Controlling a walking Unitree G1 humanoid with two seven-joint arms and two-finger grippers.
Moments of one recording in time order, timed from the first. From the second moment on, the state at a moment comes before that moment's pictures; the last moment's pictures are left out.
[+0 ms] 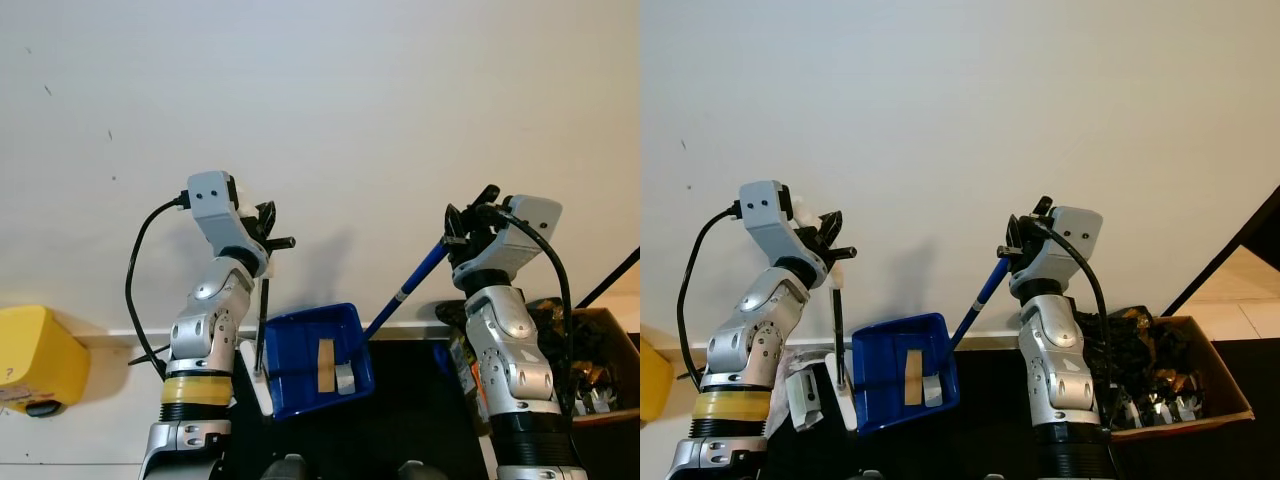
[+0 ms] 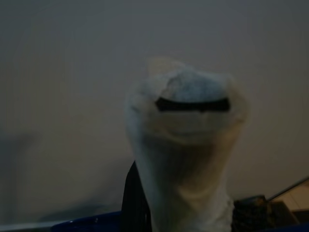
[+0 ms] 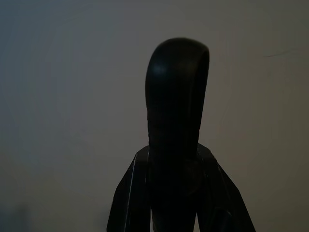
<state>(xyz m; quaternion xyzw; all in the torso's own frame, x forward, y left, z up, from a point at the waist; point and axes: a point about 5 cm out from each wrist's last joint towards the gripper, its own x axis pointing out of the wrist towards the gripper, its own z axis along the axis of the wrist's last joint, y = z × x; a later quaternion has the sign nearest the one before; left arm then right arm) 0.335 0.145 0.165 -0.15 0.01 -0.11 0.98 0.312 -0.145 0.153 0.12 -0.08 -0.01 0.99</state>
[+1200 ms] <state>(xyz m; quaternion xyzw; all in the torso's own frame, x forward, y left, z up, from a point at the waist) 0.344 0.150 0.158 -0.15 0.01 -0.09 0.98 0.315 -0.139 0.155 0.11 -0.09 0.00 0.99</state>
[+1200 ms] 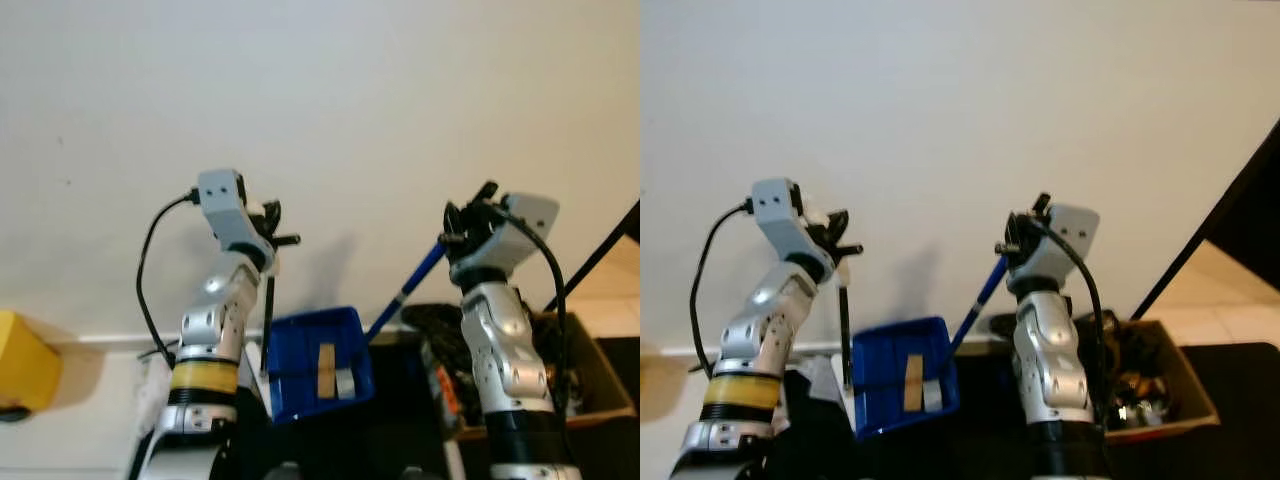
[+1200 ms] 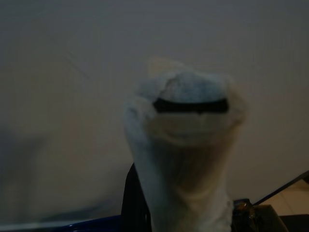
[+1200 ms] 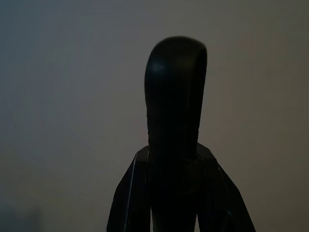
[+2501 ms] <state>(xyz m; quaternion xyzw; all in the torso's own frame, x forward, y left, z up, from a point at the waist) 0.347 0.148 0.159 -0.16 0.00 -0.08 0.98 0.315 -0.136 0.153 0.11 -0.08 0.01 0.99</state>
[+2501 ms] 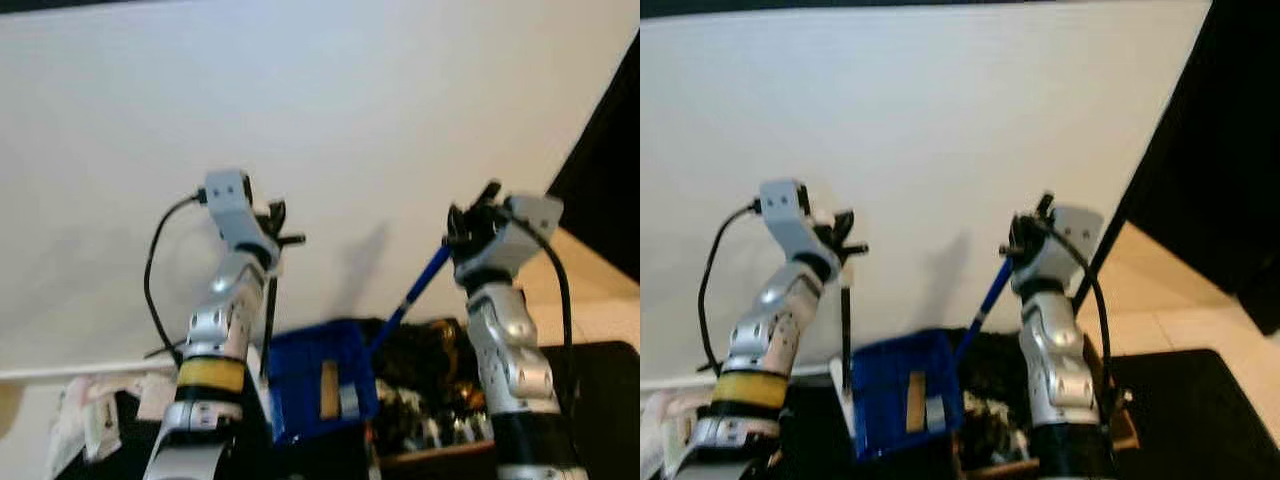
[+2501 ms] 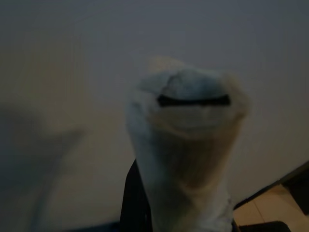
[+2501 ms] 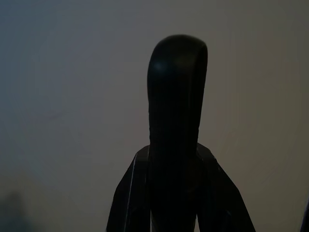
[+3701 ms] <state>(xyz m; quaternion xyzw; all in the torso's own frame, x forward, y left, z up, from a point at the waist) 0.350 0.146 0.161 -0.16 0.00 -0.08 0.98 0.309 -0.162 0.296 0.15 -0.29 0.10 0.94</state>
